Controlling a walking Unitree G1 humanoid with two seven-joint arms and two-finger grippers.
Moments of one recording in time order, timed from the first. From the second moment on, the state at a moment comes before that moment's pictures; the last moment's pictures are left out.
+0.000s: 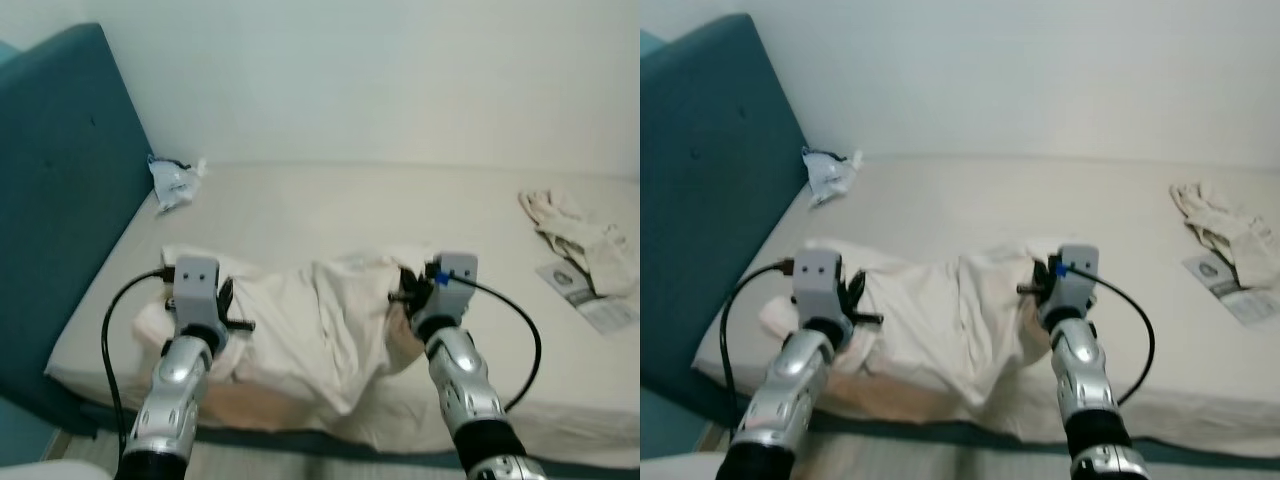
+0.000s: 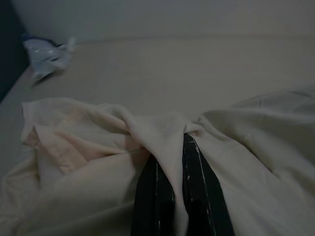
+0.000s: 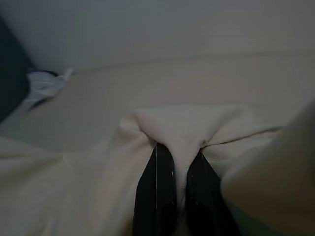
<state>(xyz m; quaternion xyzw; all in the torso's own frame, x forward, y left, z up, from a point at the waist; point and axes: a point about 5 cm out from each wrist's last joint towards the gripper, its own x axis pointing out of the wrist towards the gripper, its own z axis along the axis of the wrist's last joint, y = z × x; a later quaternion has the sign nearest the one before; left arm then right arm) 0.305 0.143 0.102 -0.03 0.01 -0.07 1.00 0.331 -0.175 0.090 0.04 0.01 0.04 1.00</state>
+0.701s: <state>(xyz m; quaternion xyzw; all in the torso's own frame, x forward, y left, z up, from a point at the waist) 0.306 0.158 0.097 -0.03 0.03 -0.02 1.00 0.332 -0.164 0.089 0.02 0.01 0.06 1.00</state>
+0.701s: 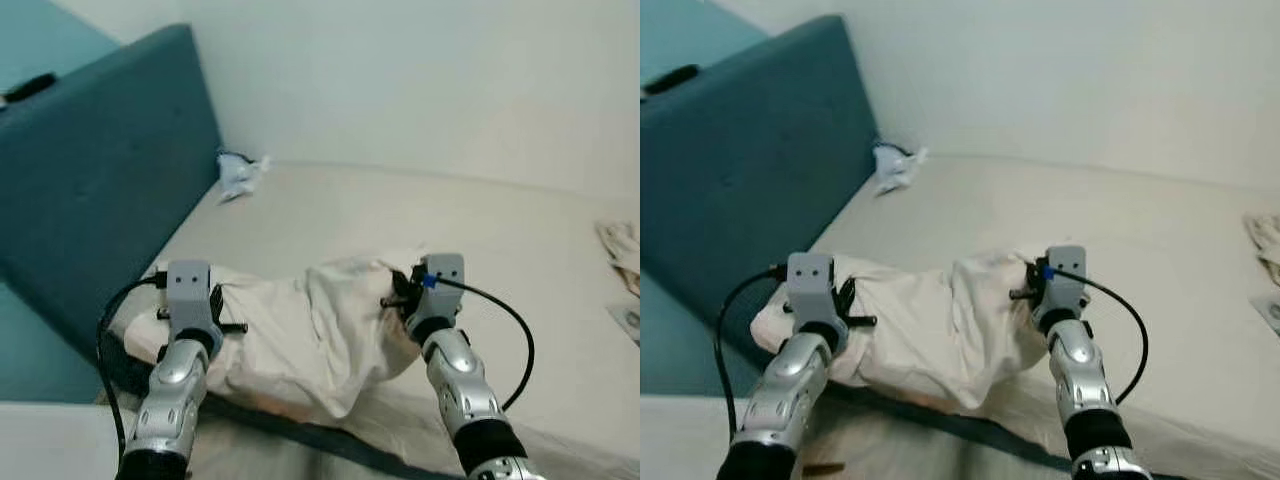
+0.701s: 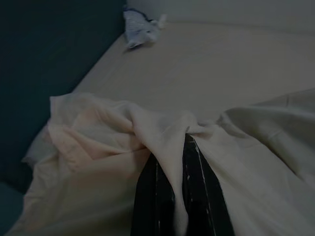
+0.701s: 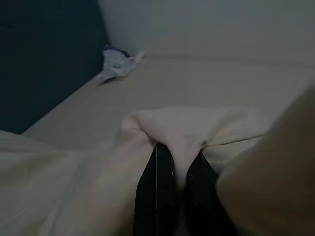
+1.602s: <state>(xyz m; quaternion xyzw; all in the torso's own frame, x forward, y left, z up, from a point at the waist) 0.304 0.143 0.096 0.00 0.06 -0.05 1.00 0.335 -0.157 0.091 0.01 0.02 0.09 1.00</state>
